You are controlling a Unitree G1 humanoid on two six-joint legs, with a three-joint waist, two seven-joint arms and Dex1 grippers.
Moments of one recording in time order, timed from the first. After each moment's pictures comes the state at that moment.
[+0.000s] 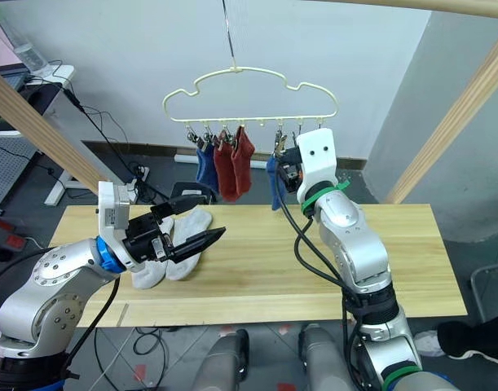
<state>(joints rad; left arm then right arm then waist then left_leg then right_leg) -0.13 0.66 0.18 -0.44 -0.70 0.45 -0.82 -0.61 -0.09 0.14 -0.28 0.14 0.68 0.05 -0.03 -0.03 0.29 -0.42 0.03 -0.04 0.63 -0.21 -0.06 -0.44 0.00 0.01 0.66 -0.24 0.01</state>
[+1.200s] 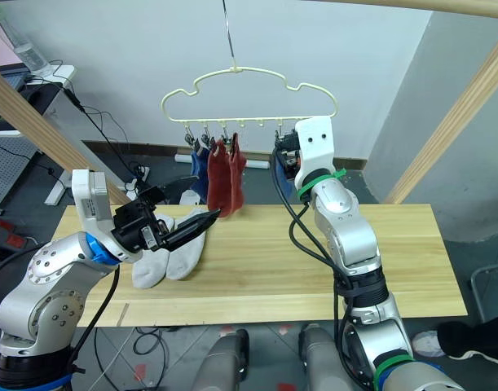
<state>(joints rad) -0.17 0.60 0.23 -0.46 -0.74 0.41 -0.80 -0.70 -0.05 0.09 -0.13 0.09 0.58 0.06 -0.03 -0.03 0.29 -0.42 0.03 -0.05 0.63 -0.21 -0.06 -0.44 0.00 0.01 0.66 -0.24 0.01</state>
